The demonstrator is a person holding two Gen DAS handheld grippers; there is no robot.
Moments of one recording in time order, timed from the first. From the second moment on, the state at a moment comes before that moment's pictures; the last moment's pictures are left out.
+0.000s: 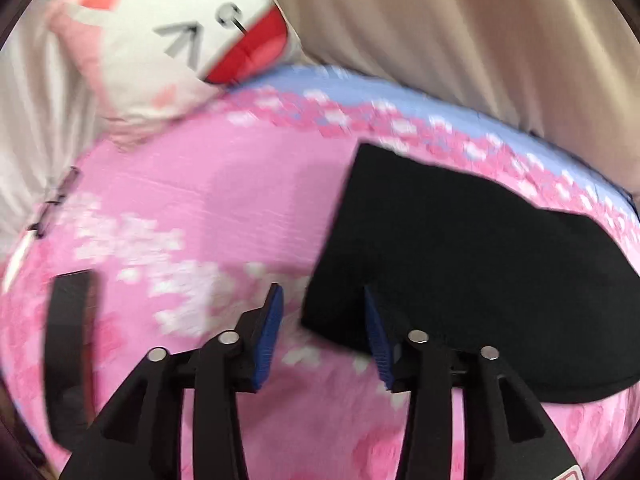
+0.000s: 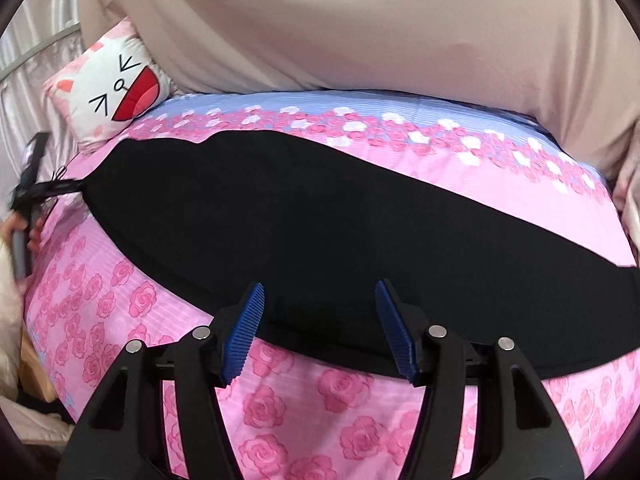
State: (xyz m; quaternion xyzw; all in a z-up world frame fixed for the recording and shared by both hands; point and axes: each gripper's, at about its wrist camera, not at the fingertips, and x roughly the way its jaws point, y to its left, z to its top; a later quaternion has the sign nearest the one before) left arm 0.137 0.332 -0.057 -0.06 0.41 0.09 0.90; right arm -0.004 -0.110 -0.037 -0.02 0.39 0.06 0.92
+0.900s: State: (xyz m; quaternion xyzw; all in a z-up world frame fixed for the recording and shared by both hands) left arm 0.188 0.240 -0.091 0.04 0.45 0.12 0.89; right arm 0.252 0.016 -0.083 -0.02 0.44 0.25 0.86
